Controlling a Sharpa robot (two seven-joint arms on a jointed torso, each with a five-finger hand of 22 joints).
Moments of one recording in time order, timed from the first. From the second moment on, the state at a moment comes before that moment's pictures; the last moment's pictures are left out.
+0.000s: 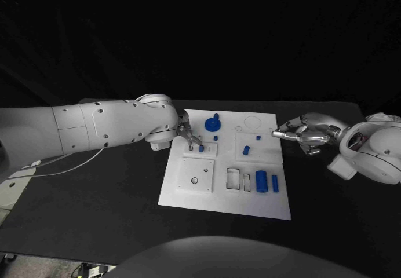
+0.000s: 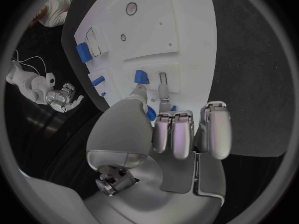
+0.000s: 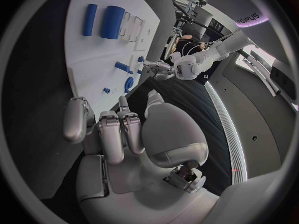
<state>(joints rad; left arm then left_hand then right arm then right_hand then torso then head) 1.35 -0.71 -0.22 1.43 -1.01 0.00 -0.70 1.17 -0.03 0.01 0.28 0.07 1.00 0.03 0.40 0.74 1.47 -0.04 1.57 1.31 1.46 -0.09 1.57 1.31 0.05 1.46 0.02 1.46 1.31 1.35 -0.96 -0.22 1.57 -0.79 -0.05 -0.03 1.19 0.14 -0.18 0.28 0.30 0.71 0.14 0.22 0.34 1.47 0.06 1.57 1.31 1.47 0.02 1.57 1.31 0.07 1.29 0.14 1.31 1.31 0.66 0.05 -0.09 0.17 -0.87</state>
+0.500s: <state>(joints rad) 1.35 -0.71 -0.22 1.43 -1.01 0.00 -0.70 1.18 -0.03 0.01 0.28 0.07 0.99 0.03 0.40 0.75 1.47 -0.04 1.57 1.31 1.46 -0.09 1.57 1.31 0.05 1.46 0.02 1.46 1.31 1.35 -0.96 -0.22 1.57 -0.79 -0.04 -0.03 1.19 0.14 -0.18 0.28 0.30 0.71 0.14 0.22 0.34 1.47 0.06 1.57 1.31 1.47 0.02 1.57 1.31 0.07 1.29 0.14 1.31 1.31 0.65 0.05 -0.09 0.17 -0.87</state>
